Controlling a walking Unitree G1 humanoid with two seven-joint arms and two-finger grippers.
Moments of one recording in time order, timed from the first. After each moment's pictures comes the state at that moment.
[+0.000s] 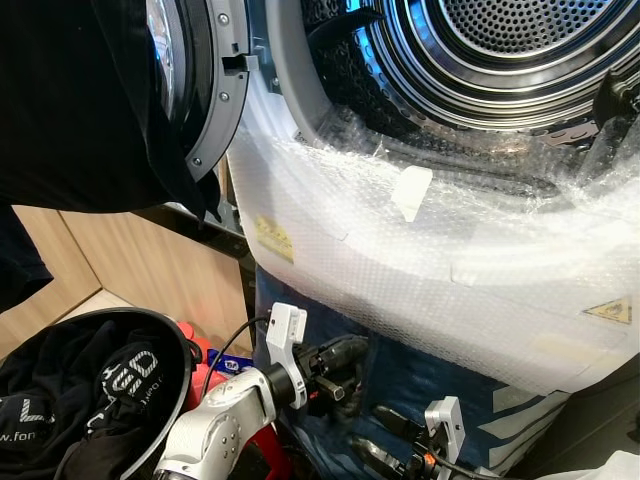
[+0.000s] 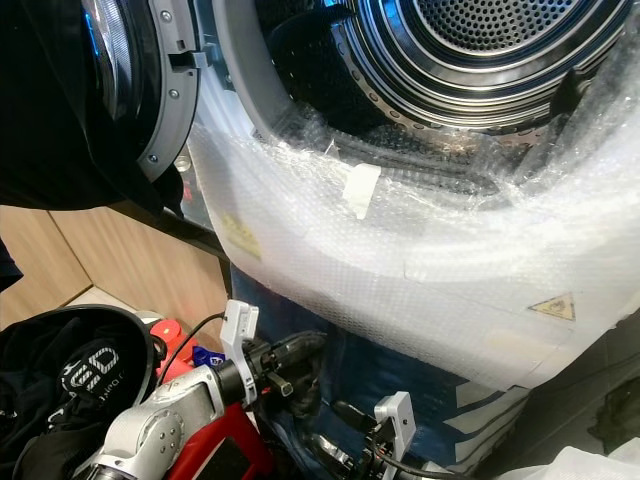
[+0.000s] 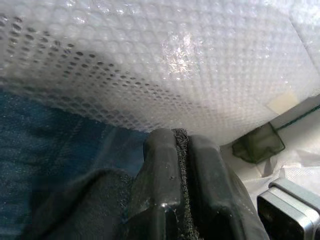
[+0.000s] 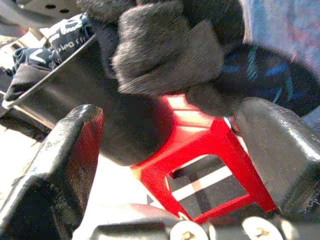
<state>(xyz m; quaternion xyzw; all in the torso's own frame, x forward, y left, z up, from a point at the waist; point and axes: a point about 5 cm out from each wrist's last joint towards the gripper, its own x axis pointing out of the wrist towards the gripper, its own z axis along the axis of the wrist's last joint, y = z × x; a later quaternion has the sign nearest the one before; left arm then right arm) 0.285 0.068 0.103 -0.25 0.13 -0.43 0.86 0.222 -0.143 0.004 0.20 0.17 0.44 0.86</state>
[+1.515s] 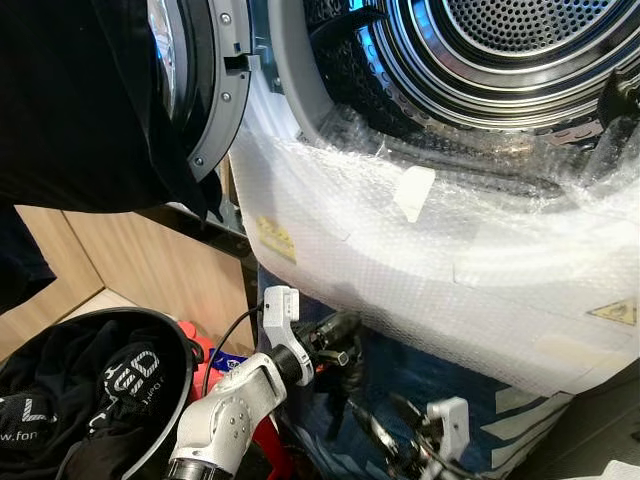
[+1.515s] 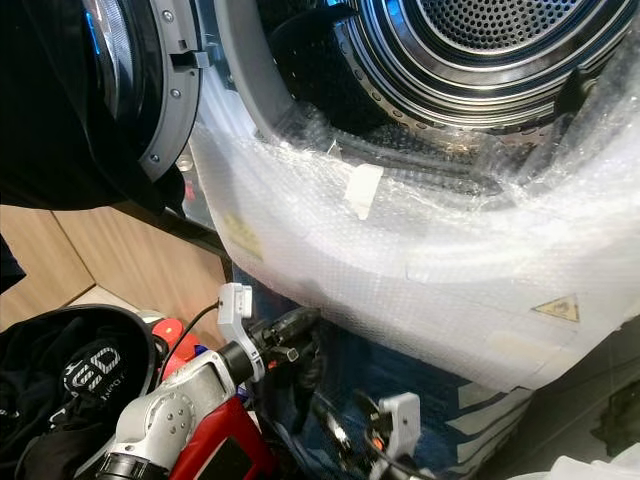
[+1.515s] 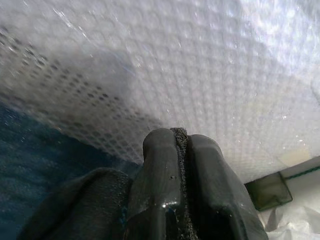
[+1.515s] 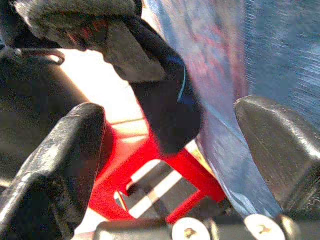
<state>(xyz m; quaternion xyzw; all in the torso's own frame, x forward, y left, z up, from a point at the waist) 0.299 0.066 0.119 -0.31 0.12 -0.35 0.87 0.217 -0.155 -0.010 0.18 0.16 0.30 0.92</state>
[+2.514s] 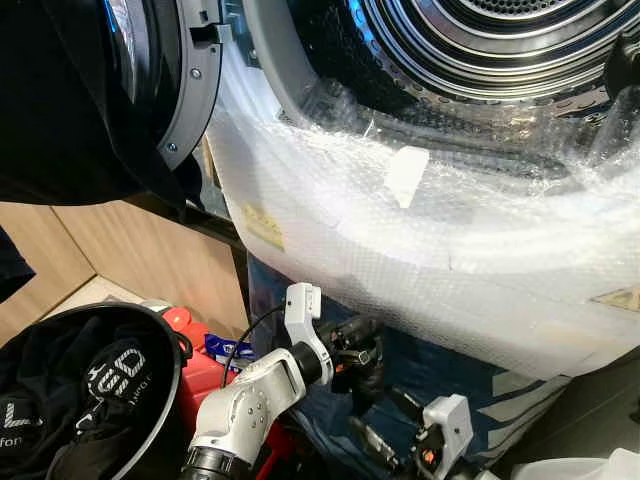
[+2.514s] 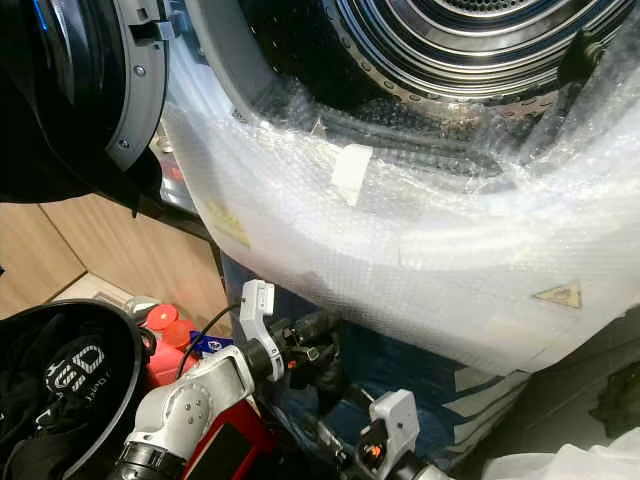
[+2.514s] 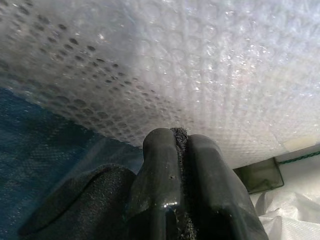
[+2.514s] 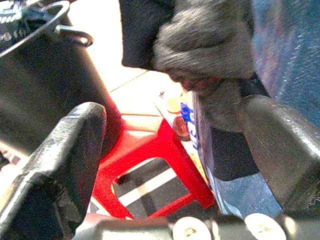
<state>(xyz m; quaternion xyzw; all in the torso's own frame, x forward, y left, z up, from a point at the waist) 0.302 0.043 0.123 -0.32 0.14 -0.38 0.86 0.214 -0.137 0.026 0.08 0.11 0.37 0.92</state>
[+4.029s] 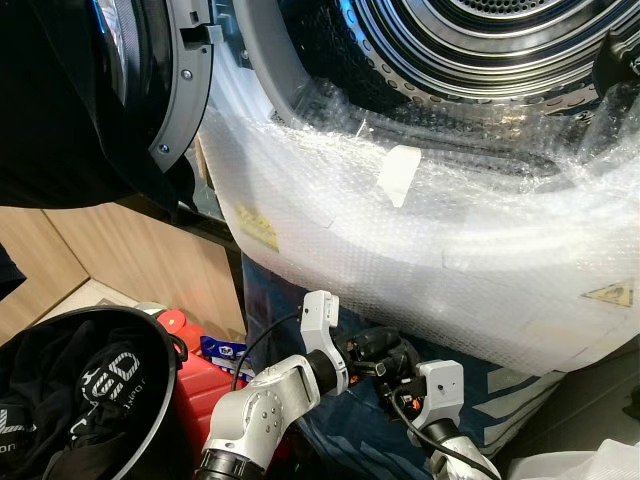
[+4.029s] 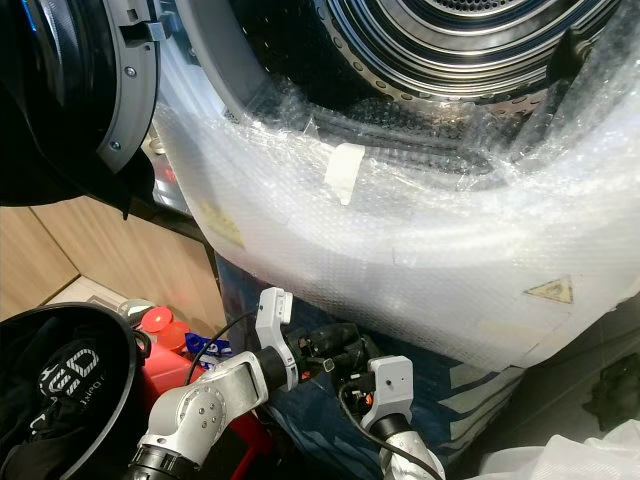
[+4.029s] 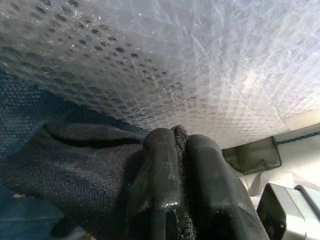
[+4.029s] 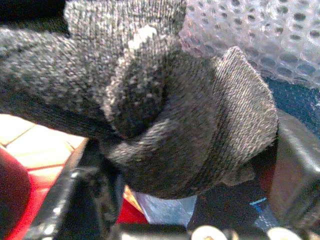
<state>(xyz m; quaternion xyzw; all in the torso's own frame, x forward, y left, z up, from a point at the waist) 0.295 0.027 0.119 -0.31 0.18 -0.38 0.85 0.258 -0.129 0.033 0.05 0.08 0.15 0.98</state>
